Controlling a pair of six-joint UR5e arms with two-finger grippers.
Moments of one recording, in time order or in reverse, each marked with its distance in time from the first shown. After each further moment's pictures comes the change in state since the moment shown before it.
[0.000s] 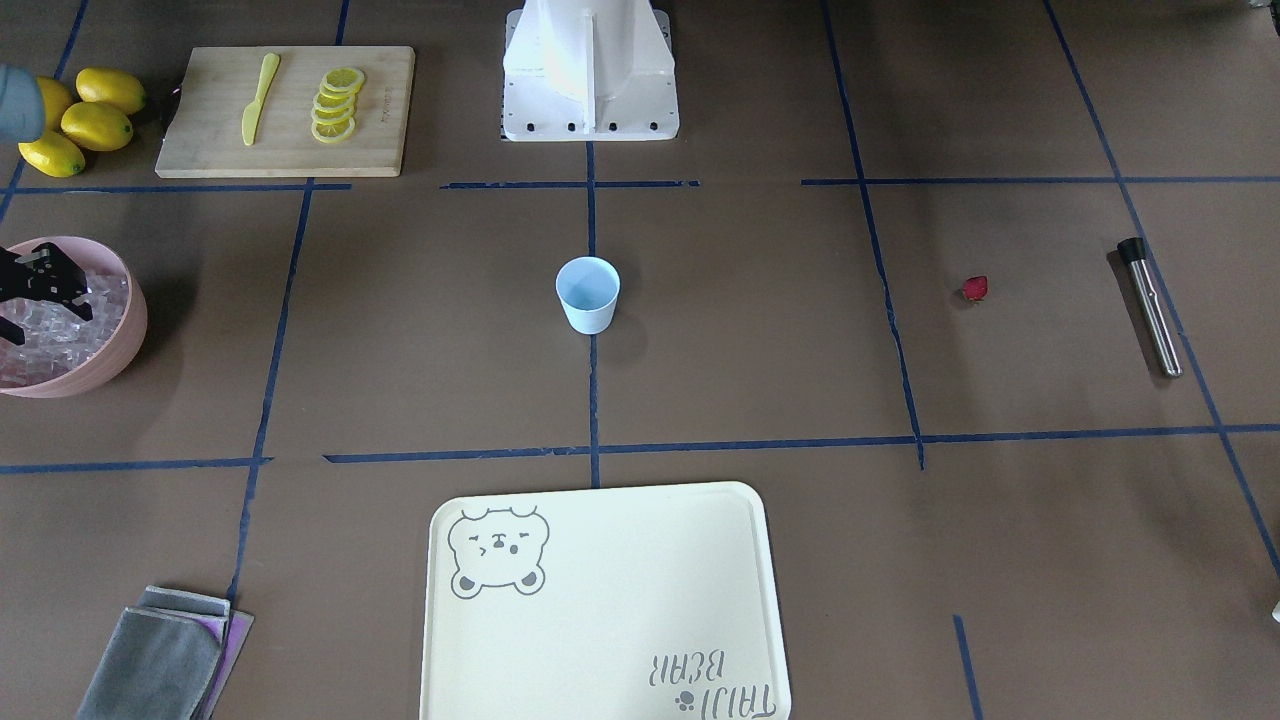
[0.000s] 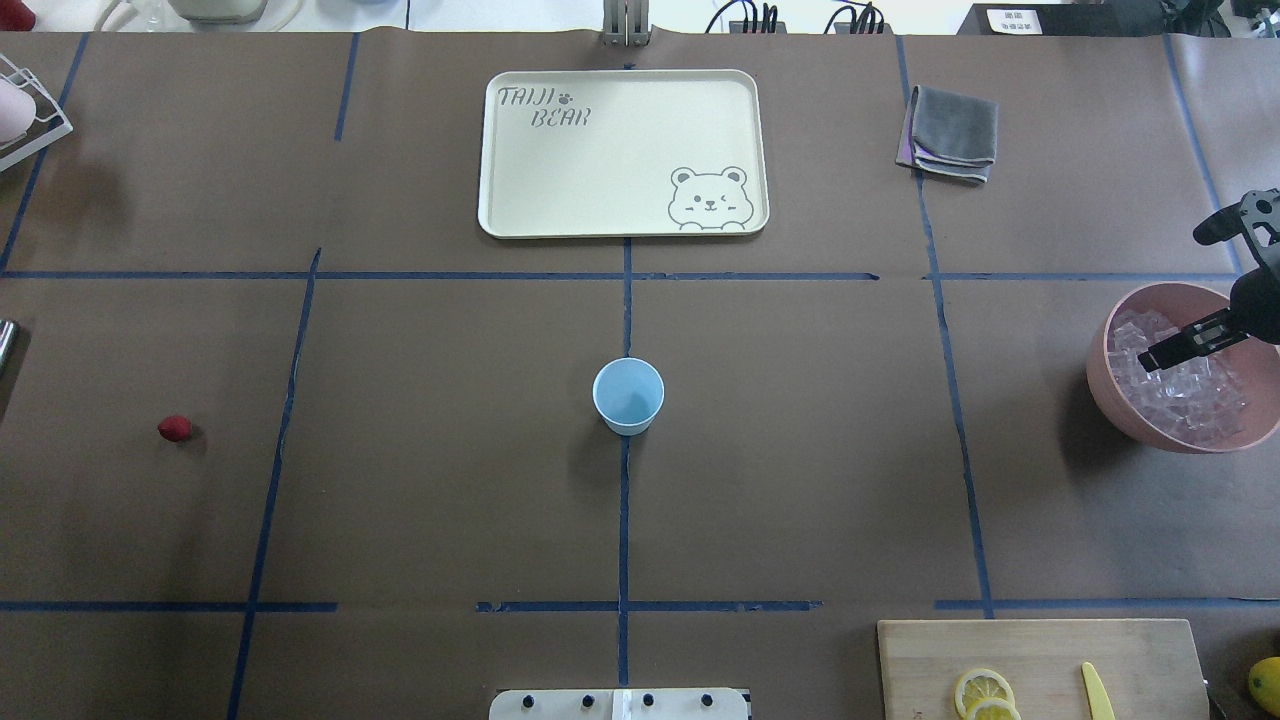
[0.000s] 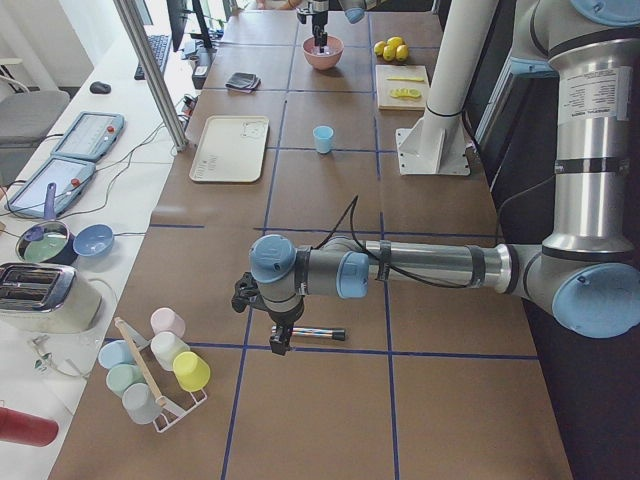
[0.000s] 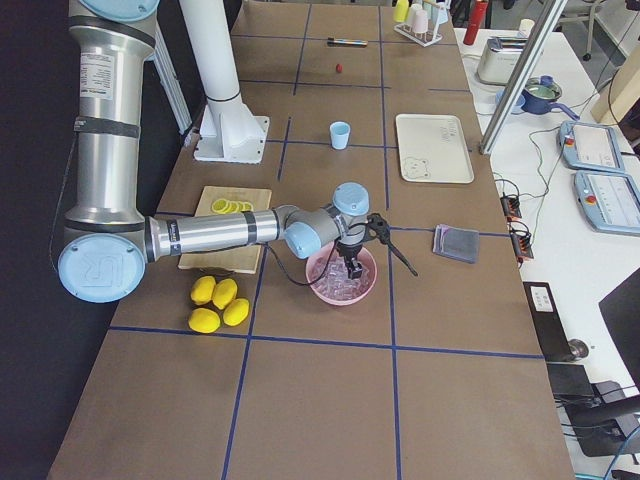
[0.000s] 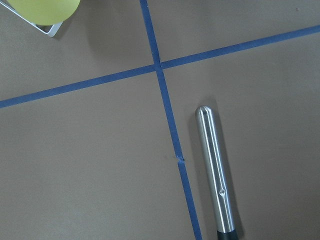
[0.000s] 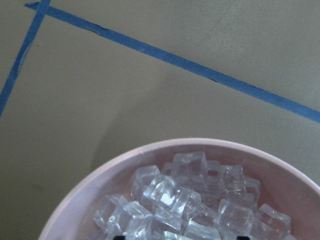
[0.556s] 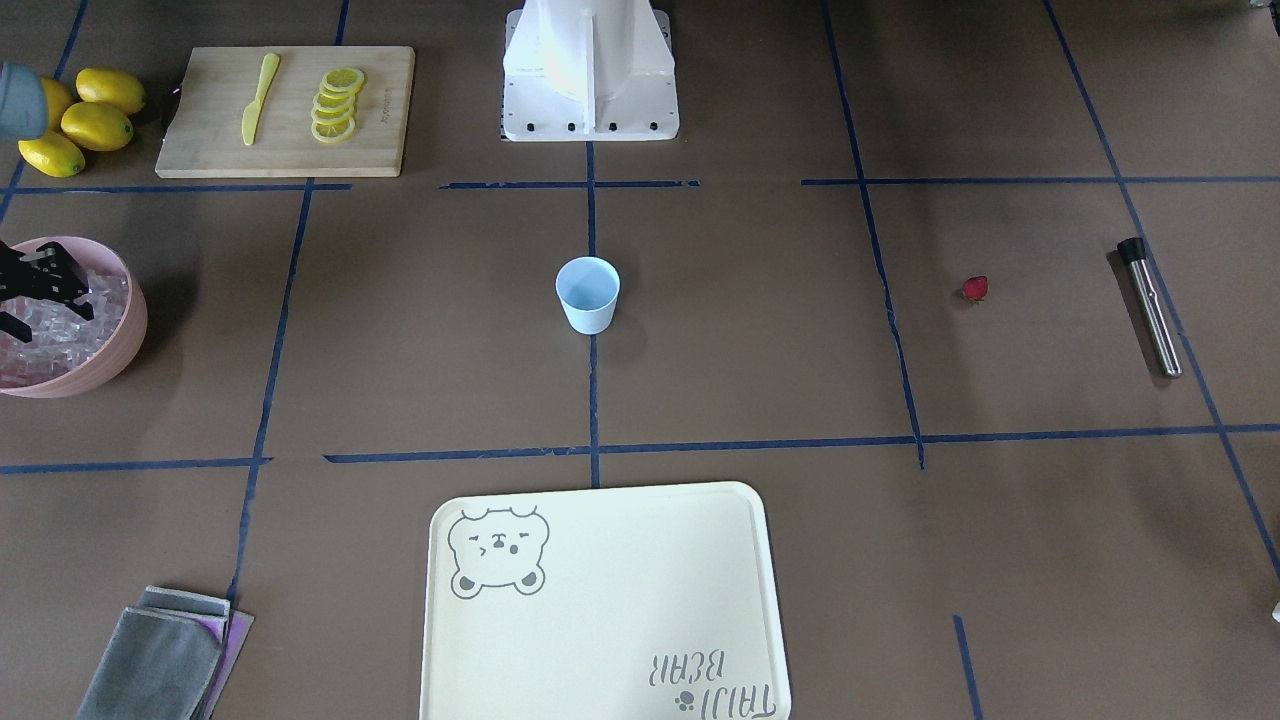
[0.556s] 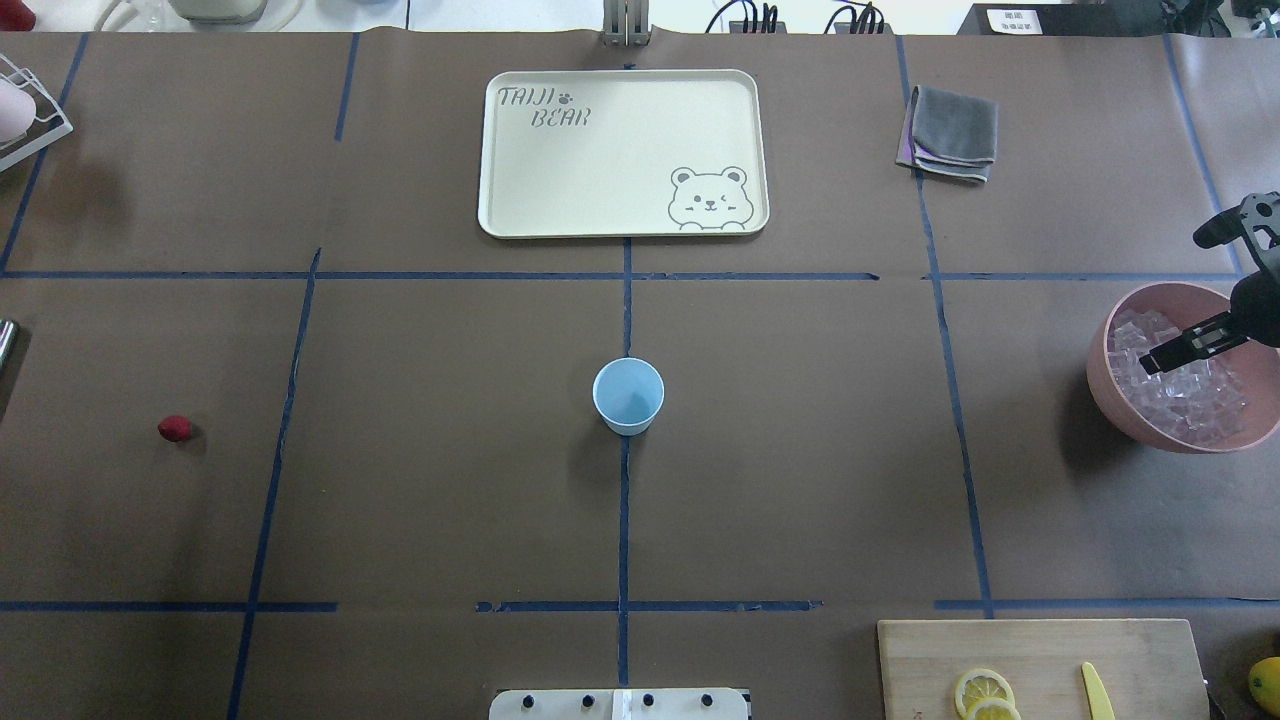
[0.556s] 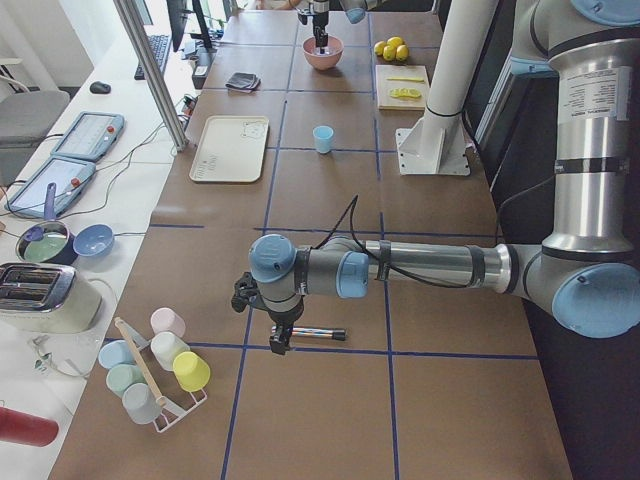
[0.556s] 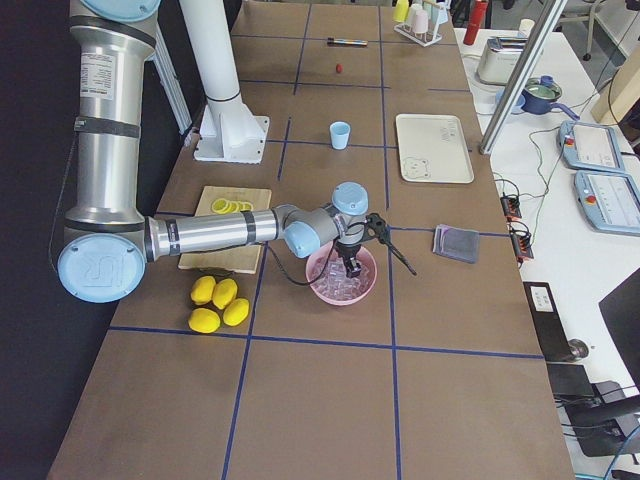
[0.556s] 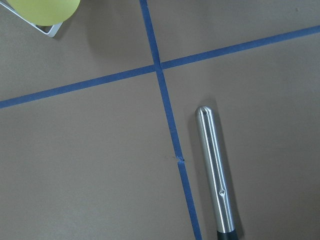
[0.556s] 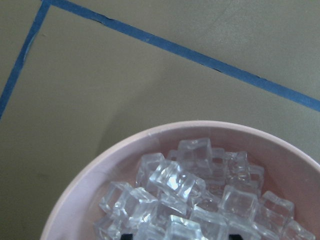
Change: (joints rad) left arm 0.000 -0.001 0.000 0.000 0.000 0.000; right arm -0.011 0.001 -0.001 -0.004 -0.007 0.001
